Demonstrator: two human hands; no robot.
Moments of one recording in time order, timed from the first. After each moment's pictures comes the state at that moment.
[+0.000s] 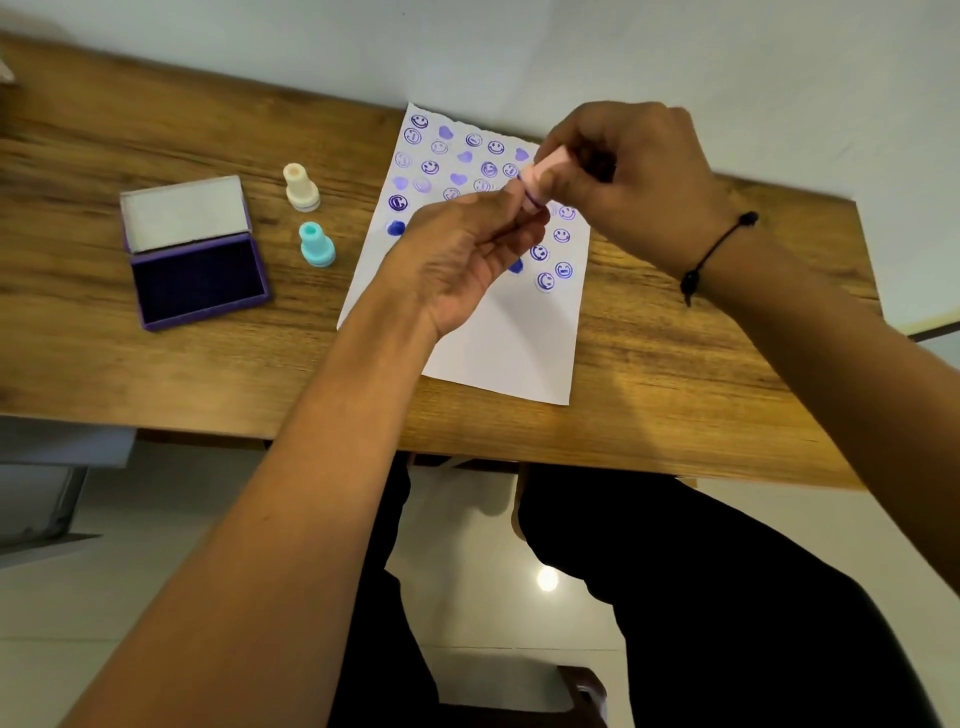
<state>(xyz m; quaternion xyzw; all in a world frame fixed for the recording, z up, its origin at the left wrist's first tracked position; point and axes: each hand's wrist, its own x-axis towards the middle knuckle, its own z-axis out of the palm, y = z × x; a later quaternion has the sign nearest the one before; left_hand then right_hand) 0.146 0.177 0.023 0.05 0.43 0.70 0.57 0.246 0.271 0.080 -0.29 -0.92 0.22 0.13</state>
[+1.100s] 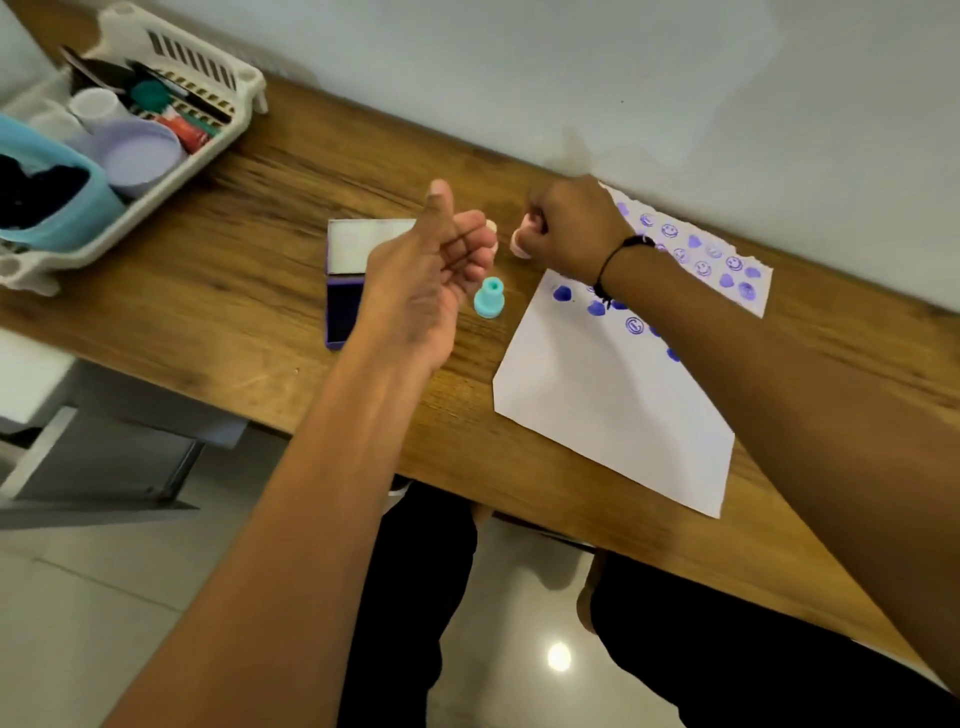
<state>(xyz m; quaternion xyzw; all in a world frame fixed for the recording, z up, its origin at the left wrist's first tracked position) 0.048 0.092 0.021 -0.04 0.52 0.77 0.36 0.072 0.247 0.006 -0.21 -0.97 0.12 -0.01</state>
